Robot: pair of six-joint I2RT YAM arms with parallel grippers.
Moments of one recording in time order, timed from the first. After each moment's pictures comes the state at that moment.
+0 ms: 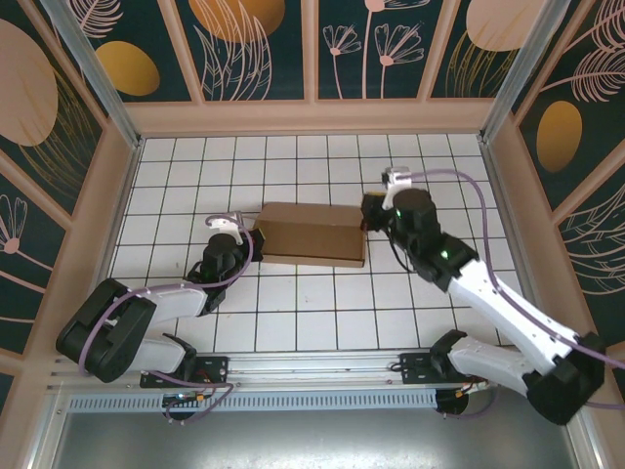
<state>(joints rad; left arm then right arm) -0.52 1.37 0.32 0.69 -0.09 -0.61 0.66 1.07 0.93 -0.23 0.13 0.41</state>
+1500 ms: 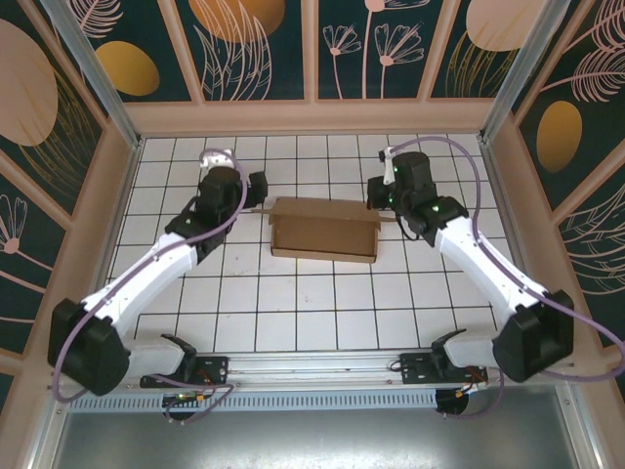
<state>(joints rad) -0.49 1.32 1.04 -0.19 -0.36 -0.43 0.46 1.34 1.12 -0.40 0.00 0.26</state>
